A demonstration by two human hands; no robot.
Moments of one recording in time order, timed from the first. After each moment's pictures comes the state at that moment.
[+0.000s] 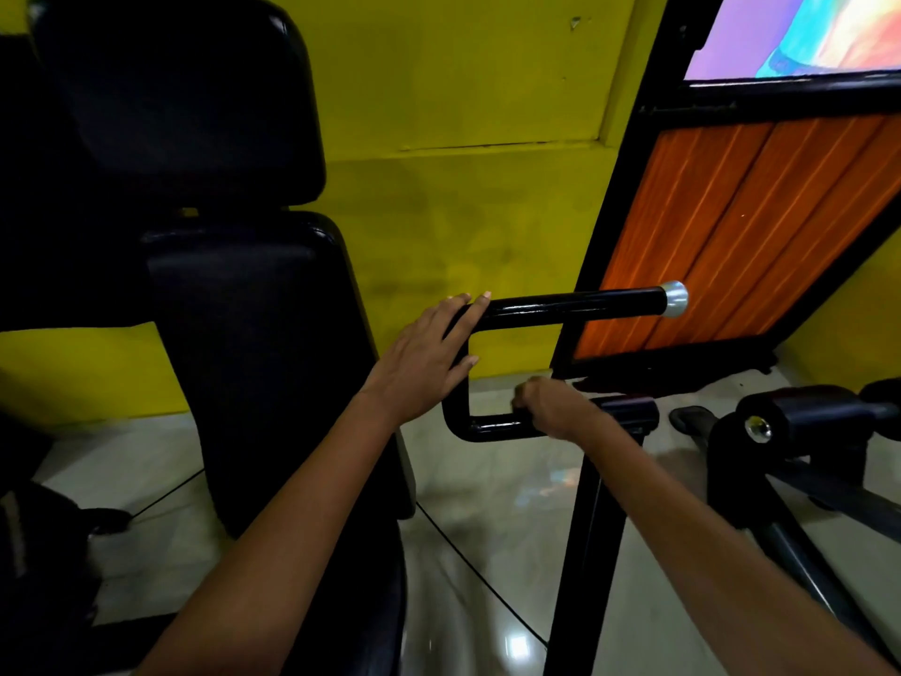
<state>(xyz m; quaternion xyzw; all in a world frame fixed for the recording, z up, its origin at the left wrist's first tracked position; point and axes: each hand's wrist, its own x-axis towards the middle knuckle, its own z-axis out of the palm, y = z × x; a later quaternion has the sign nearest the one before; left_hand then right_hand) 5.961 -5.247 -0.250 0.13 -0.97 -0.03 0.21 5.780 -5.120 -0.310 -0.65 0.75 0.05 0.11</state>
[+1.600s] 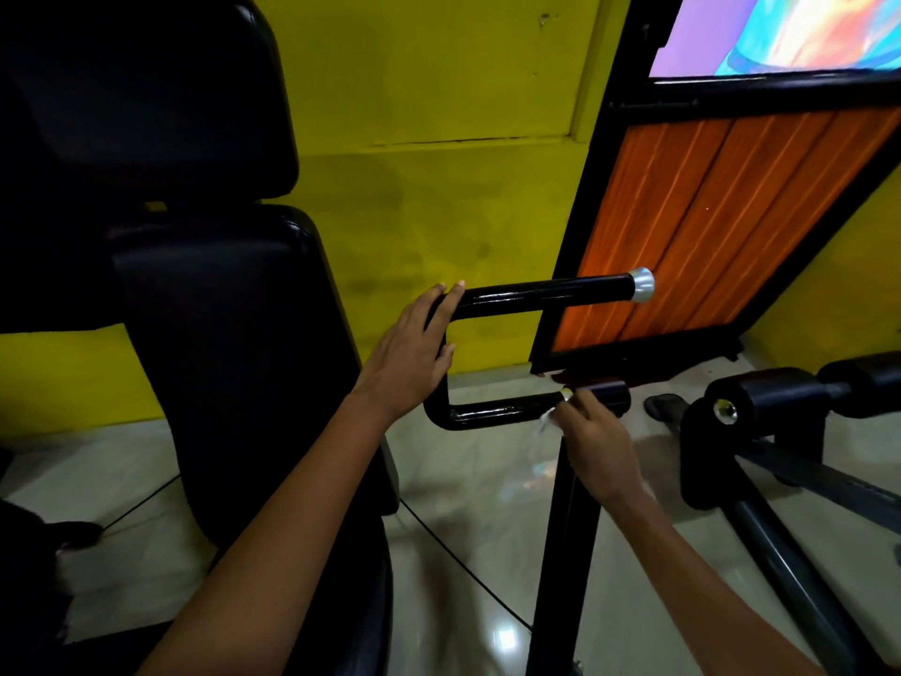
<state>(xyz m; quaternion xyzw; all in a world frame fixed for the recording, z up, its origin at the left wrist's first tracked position) 5.954 -5.237 -0.262 0.16 -0.95 -0.08 0.25 5.806 -5.019 -0.325 -0.52 0.81 -0.22 -0.14</state>
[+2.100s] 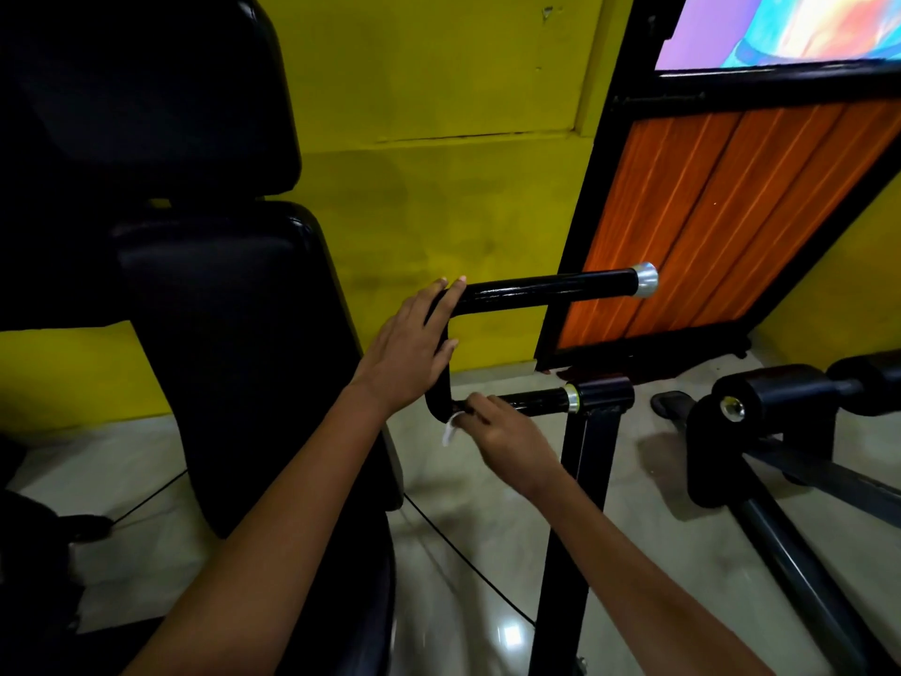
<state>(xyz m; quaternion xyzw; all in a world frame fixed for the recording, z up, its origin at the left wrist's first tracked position) 5.956 -5.241 -0.259 0.16 -0.96 -0.06 0.23 5.862 -5.082 -0.331 -0.69 0.70 -0.18 -0.10</state>
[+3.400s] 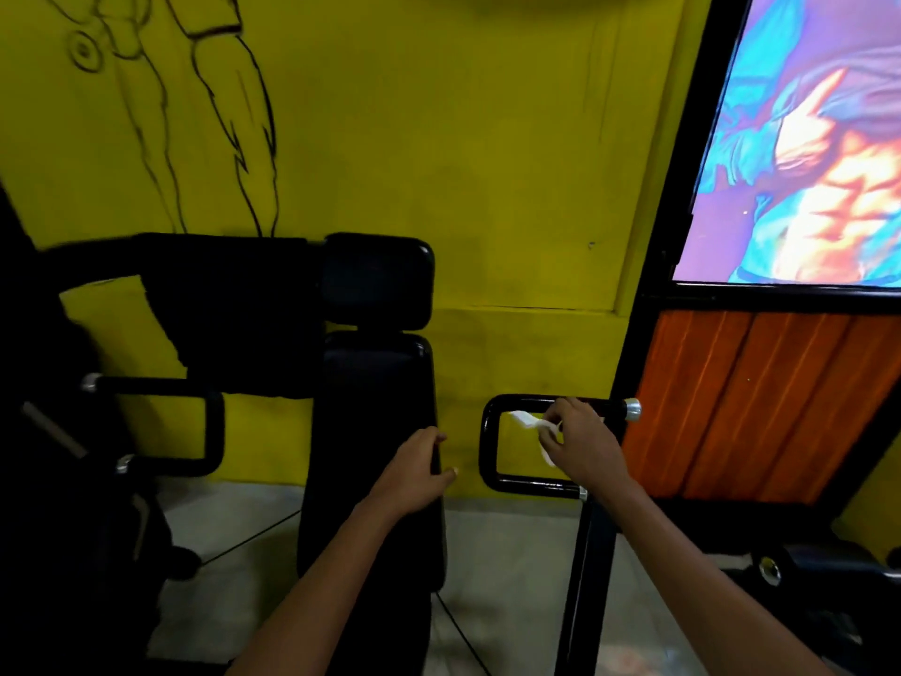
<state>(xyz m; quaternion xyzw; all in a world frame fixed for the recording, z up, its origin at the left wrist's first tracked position) 6.111 -5.098 -0.155 0.38 -0.86 -0.29 0.21 5.884 -5.001 -0.134 -0.59 0.75 -0.30 -0.08</state>
